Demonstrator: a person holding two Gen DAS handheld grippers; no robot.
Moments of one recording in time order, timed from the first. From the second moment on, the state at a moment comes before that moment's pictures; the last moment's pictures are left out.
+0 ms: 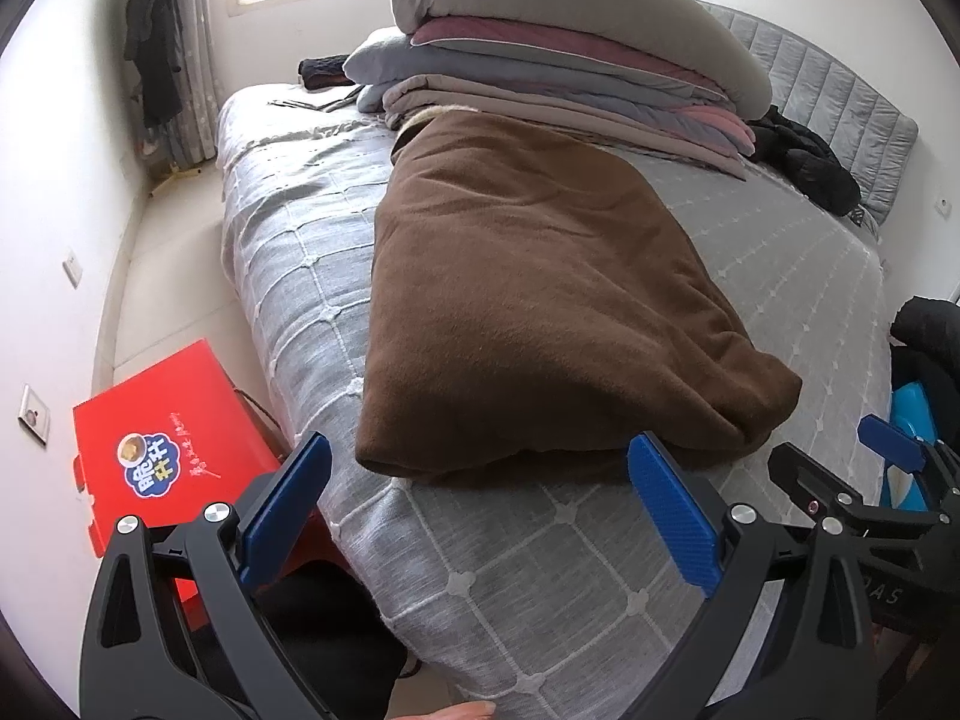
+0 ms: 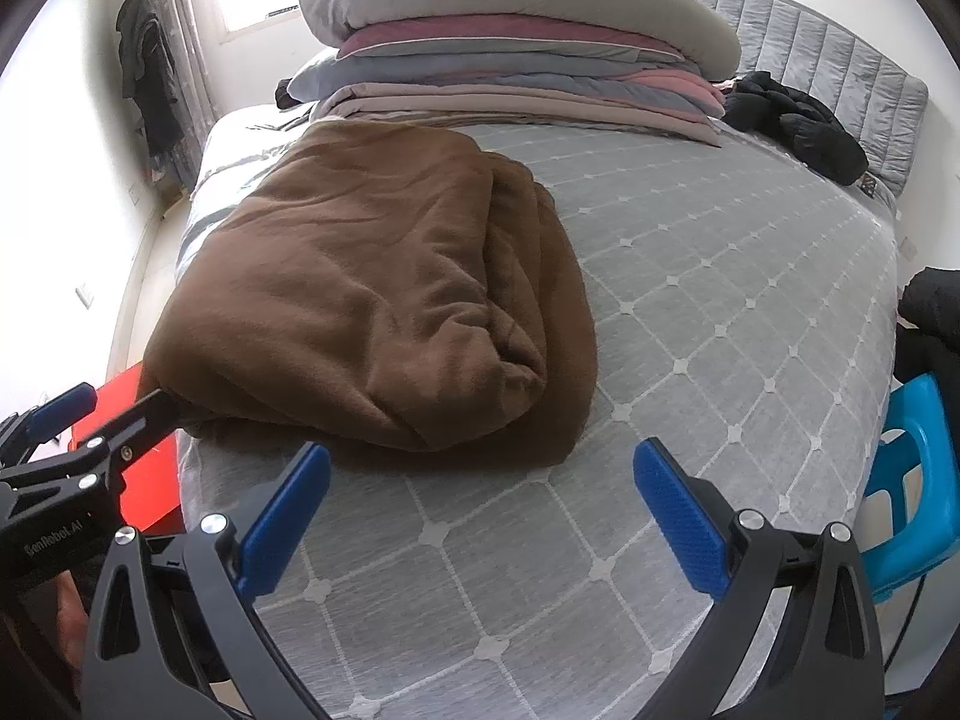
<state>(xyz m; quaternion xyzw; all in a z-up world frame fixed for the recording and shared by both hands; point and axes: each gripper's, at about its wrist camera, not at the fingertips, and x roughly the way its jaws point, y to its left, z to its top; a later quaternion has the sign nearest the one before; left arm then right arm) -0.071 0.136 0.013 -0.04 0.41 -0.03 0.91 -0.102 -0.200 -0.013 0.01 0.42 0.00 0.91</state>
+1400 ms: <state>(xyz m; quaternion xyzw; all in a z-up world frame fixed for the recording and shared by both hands) -0.090 0.082 0.025 0.04 0.40 0.00 0.91 -0.116 -0.239 -0.008 0.04 0.40 -0.02 0.92</state>
